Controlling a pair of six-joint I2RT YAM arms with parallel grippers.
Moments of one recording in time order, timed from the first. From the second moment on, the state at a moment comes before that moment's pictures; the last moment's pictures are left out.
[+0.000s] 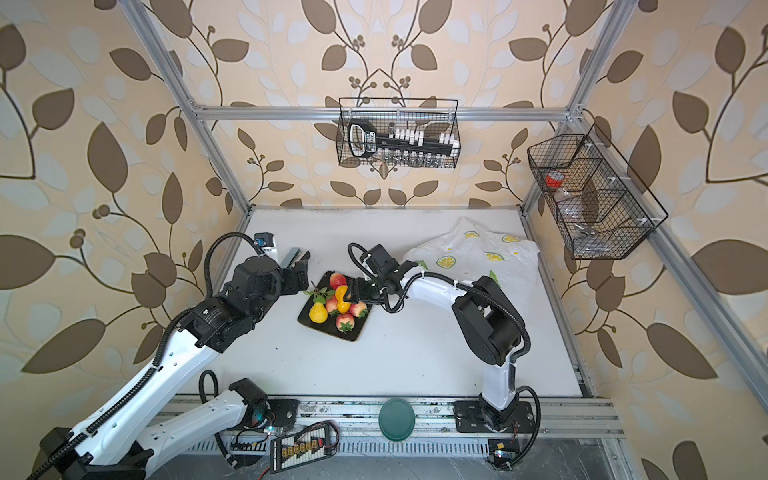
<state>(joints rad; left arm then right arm) -0.53 0.89 0.96 -0.62 -0.45 -0.40 0.72 1.89 1.31 -0.37 -0.38 0.64</state>
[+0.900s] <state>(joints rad) -0.18 0.89 0.47 -0.21 -0.53 -0.39 -0.08 1.03 0.57 -0.01 0.16 0.29</state>
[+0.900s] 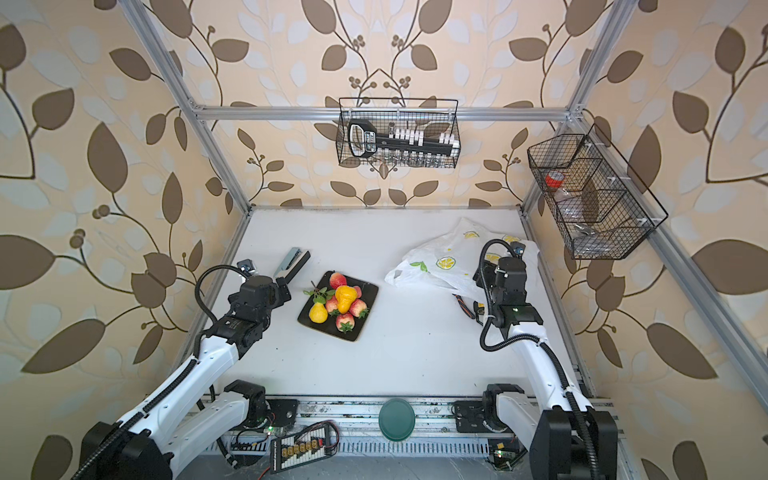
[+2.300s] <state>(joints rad) -0.08 1.50 0.35 0.68 -0.29 -0.14 -0.11 1.49 0.20 1.11 -0.04 0.10</state>
